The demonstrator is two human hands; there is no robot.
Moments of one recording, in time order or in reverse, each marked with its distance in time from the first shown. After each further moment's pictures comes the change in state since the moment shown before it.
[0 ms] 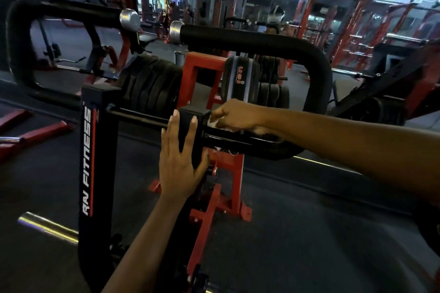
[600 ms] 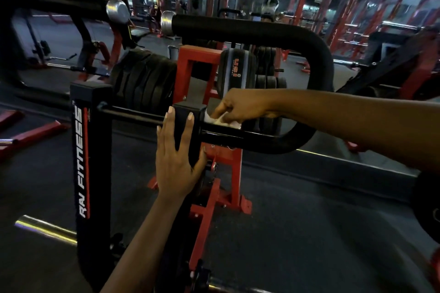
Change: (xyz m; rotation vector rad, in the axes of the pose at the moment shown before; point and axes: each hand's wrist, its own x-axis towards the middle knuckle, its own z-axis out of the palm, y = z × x) left_hand 0.001 -0.001 -0.002 -0.005 -0.007 0.009; right_hand -0.007 -0.009 -0.023 -0.230 -0.098 -0.075
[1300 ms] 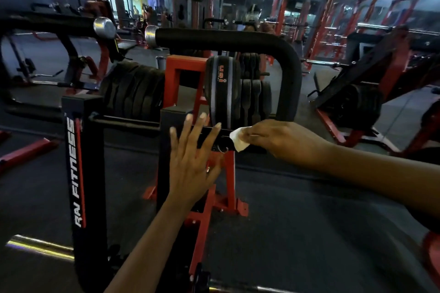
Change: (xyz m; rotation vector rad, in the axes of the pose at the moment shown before) left_hand 0.003 0.045 -0.009 0.066 -0.046 0.251; right_hand -0.115 0.051 0.051 -0.730 0.492 -0.420
